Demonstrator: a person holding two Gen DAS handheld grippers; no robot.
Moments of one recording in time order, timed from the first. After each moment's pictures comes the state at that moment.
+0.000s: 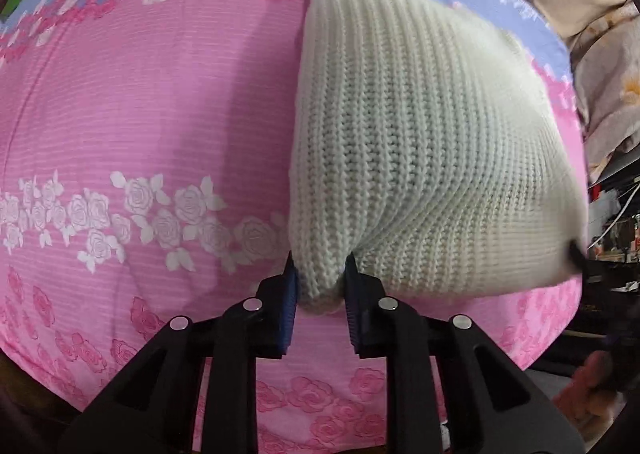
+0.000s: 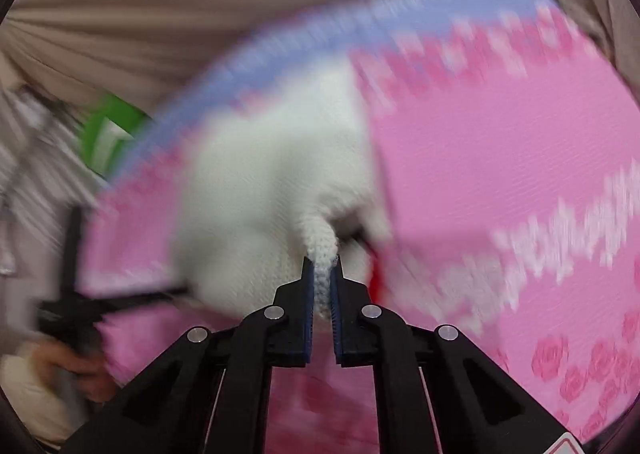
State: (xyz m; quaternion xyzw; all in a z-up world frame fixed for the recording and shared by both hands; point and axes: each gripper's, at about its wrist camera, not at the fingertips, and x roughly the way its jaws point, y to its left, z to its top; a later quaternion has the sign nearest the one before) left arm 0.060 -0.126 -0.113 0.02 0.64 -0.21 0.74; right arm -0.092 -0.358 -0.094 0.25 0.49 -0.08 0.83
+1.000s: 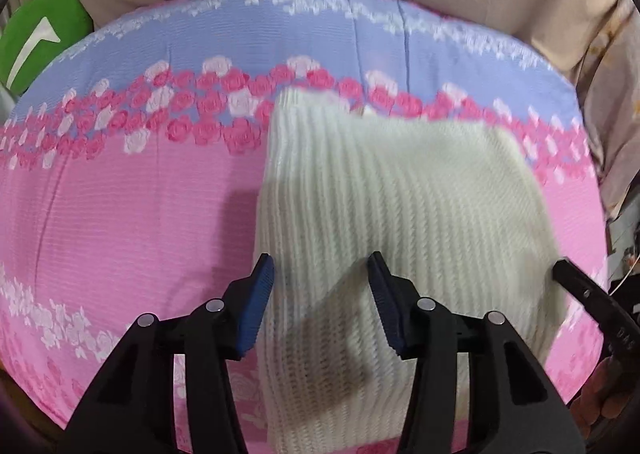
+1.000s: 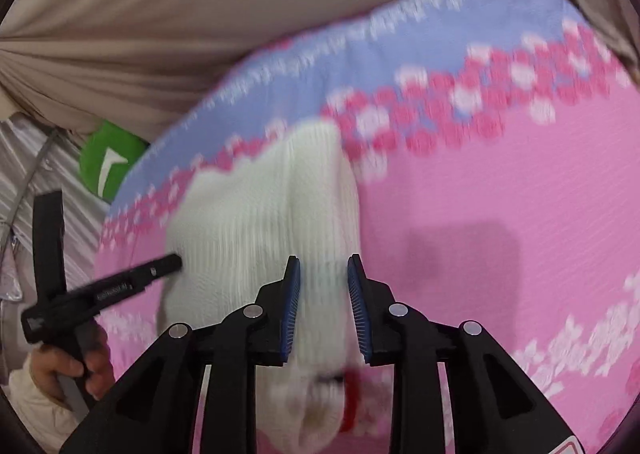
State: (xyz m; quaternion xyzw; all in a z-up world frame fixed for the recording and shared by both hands) left arm 0.125 -0.188 -0.055 0.04 0.54 -0.19 0.82; right arm -0.006 -0.421 -0.046 0.26 0.42 -0.05 0.87
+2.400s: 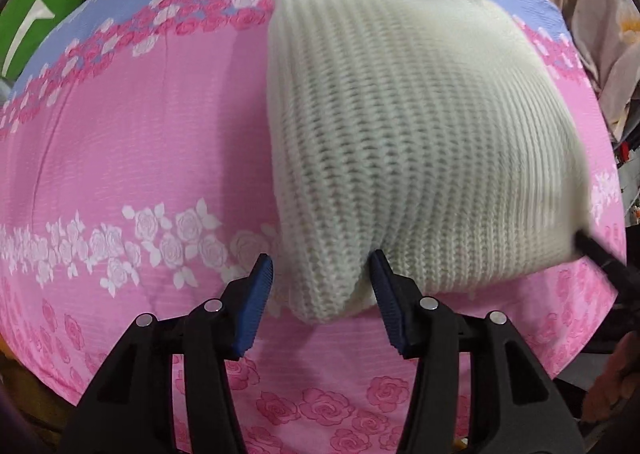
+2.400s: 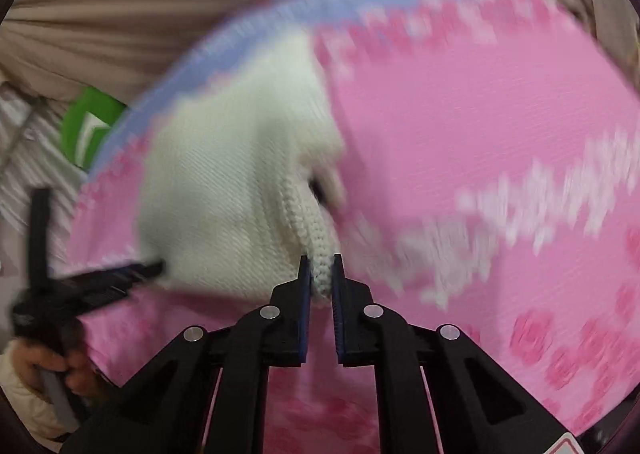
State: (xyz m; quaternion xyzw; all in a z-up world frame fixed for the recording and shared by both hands) left arm 0.040 -0.153 -0.106 0.11 0.59 -0.20 0.78; right arm -0.106 -0.377 -0.106 0.26 0.50 -0.09 0.82
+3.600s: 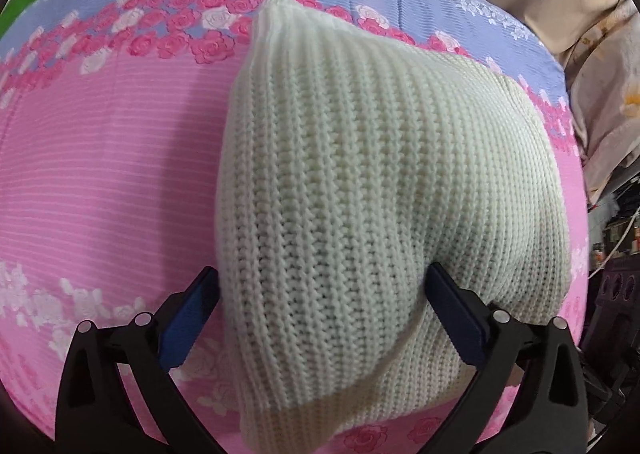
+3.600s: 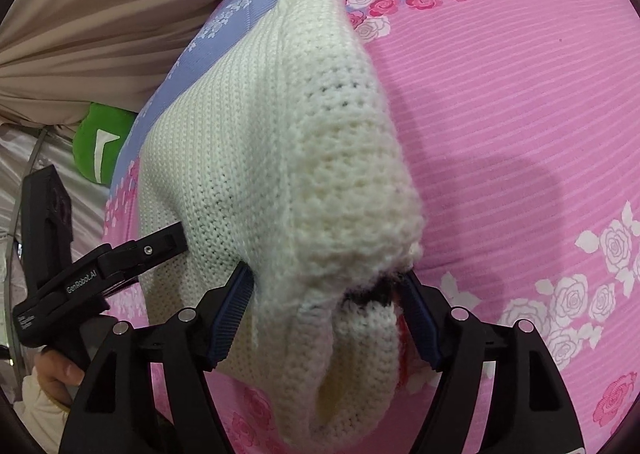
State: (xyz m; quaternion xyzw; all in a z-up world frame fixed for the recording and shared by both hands) left arm 0.109 -0.175 -0.115 -0.01 0.60 -0.24 0.76; right arm -0.029 -0.378 -0.129 0.34 0.50 -0.03 0.80
